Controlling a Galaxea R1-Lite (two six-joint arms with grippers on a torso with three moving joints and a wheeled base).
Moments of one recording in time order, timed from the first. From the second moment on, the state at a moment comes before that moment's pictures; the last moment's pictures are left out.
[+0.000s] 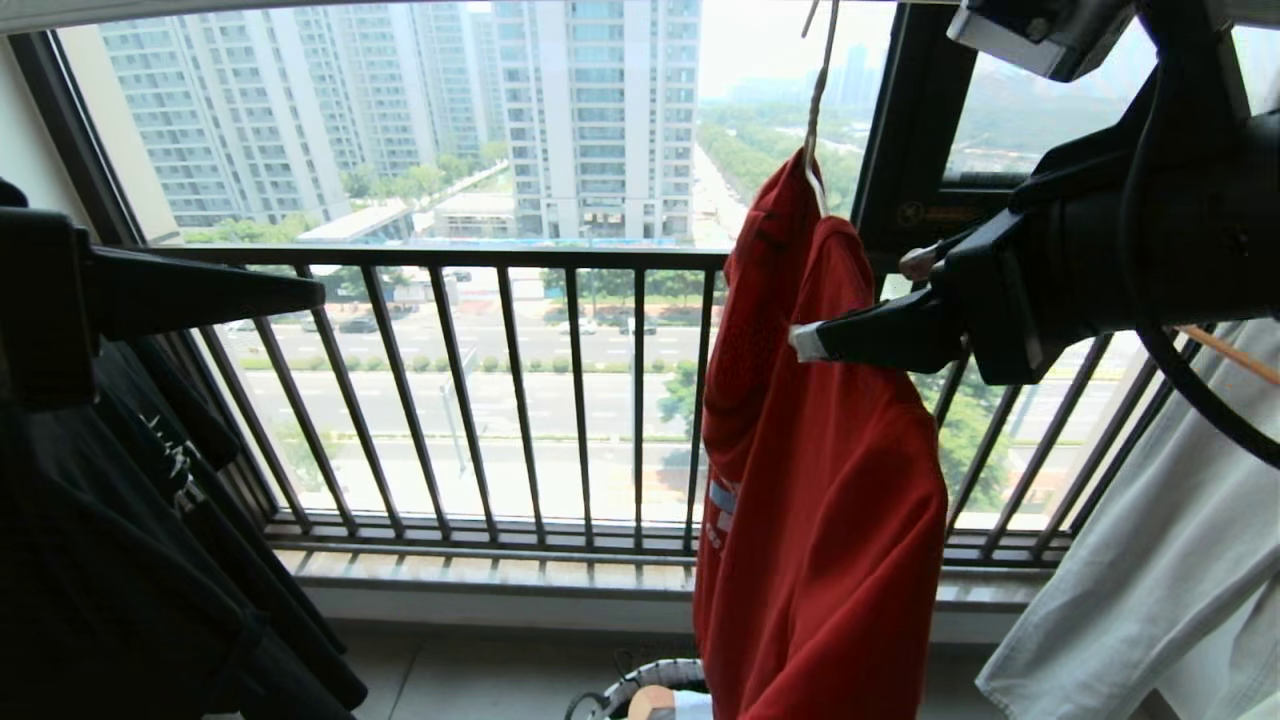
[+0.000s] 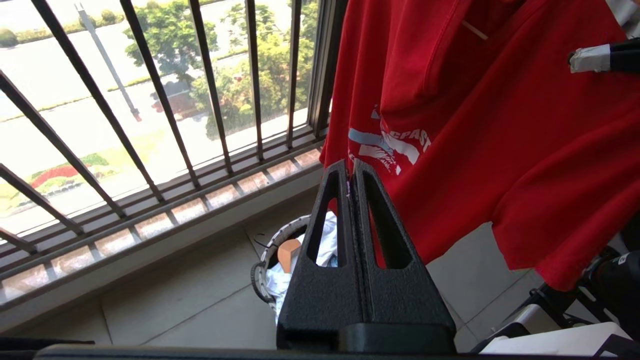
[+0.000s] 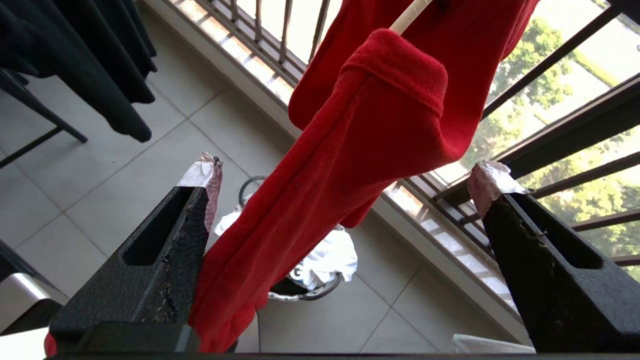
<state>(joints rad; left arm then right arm) -0.38 1.14 -1.30 0.38 -0.28 -0.03 0.75 1.54 -1.72 0.64 -0.18 -0.09</state>
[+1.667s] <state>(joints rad) -0.62 1.26 -1.21 0.33 -0.28 -0.05 0.67 1.55 -1.65 0.59 -0.18 -0.09</state>
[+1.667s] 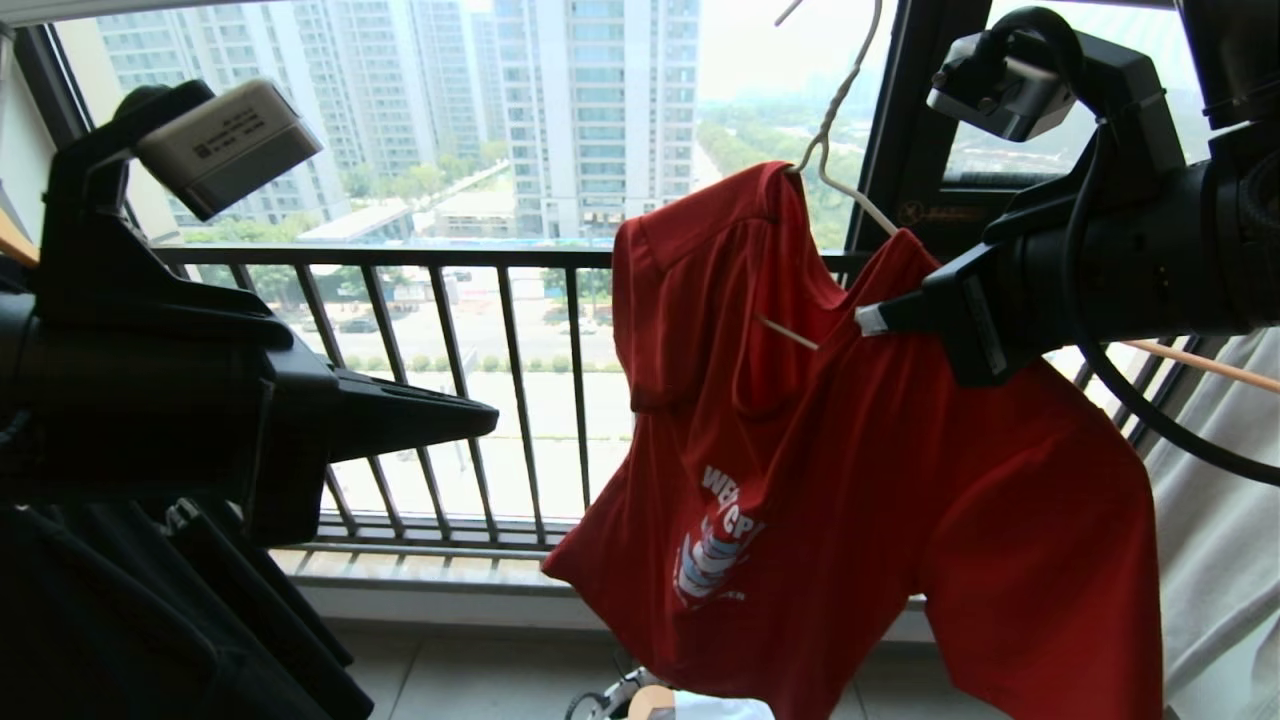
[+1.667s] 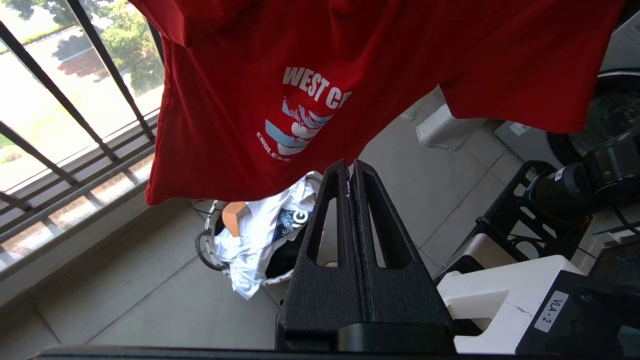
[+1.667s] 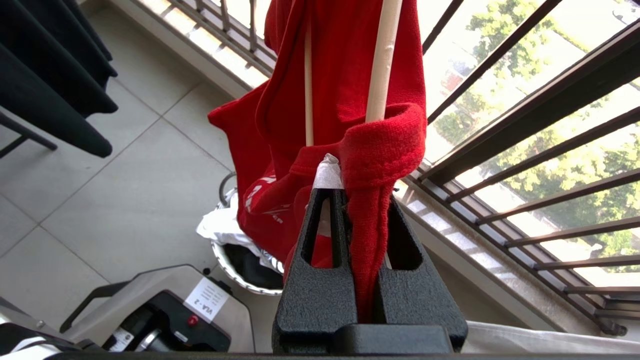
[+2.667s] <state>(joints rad) -0.67 1.48 -1.26 -0.04 -0.29 -0.22 0.67 1.54 -1.66 0.58 -0.18 -0.11</state>
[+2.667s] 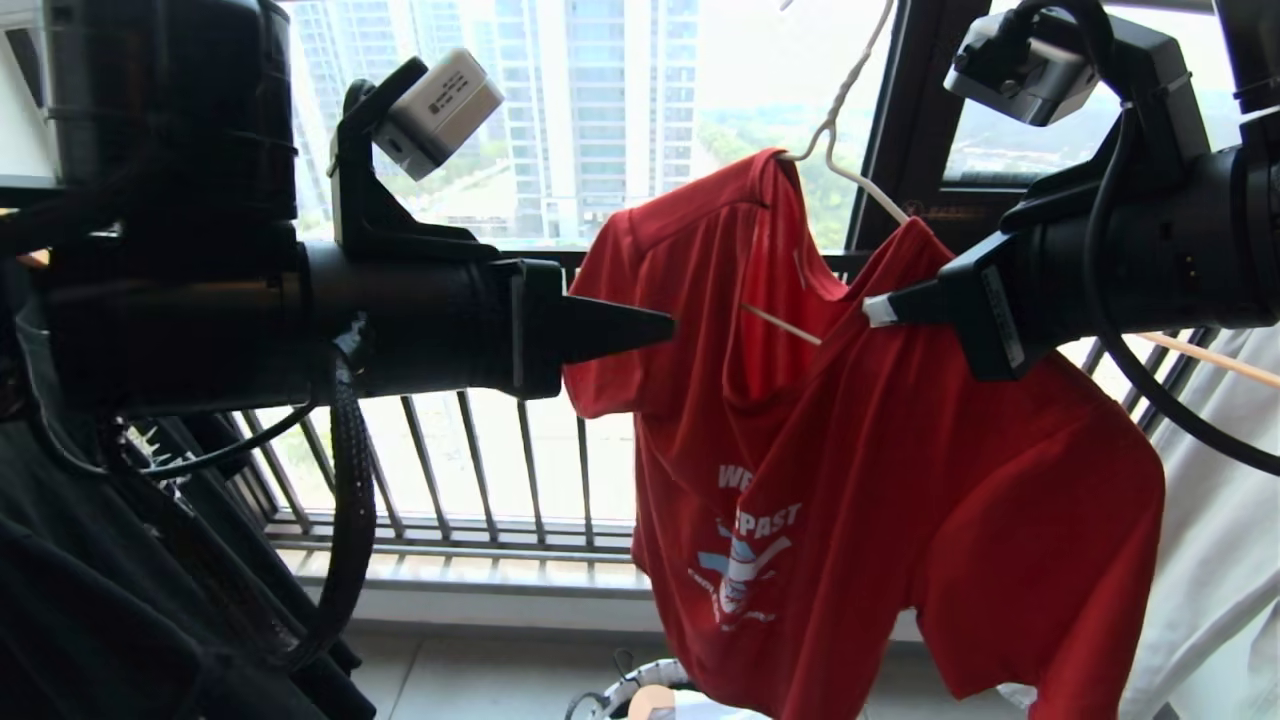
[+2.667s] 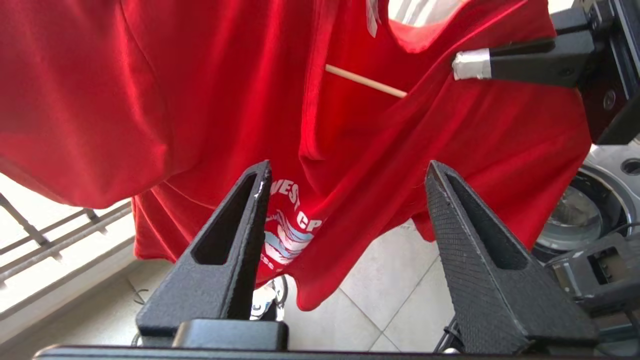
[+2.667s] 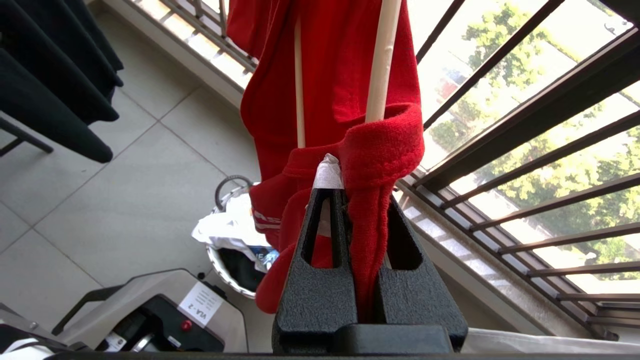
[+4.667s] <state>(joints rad) -0.77 1.81 -1.61 -0.05 0.20 -0.10 0.69 1.51 -1.66 0.58 -0.14 -0.11</state>
